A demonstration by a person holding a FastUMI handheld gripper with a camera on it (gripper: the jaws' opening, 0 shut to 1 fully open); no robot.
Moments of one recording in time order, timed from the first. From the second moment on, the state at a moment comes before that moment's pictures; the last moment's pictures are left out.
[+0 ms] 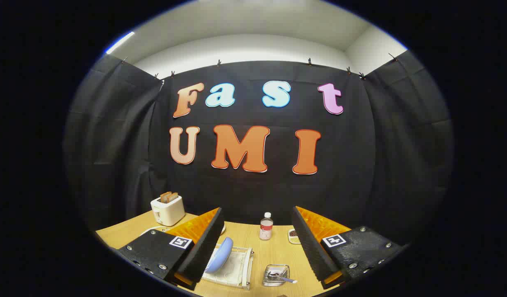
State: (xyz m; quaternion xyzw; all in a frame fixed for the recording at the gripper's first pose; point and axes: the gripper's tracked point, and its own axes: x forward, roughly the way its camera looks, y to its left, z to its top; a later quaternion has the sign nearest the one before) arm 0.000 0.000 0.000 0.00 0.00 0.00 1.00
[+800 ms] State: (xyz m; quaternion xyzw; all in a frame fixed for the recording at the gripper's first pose) arm 0.047 0.041 -0.043 0.00 0.10 0.04 0.99
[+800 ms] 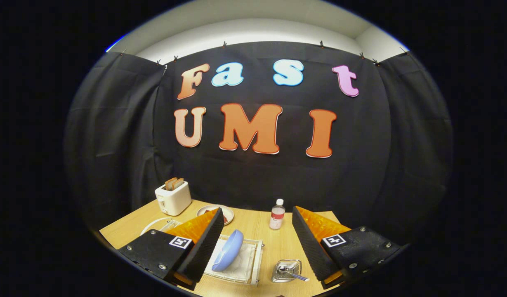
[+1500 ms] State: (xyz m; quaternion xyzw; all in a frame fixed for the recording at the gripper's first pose) arm 0.104 0.106 -0.189 0.01 0.40 0.10 0.91
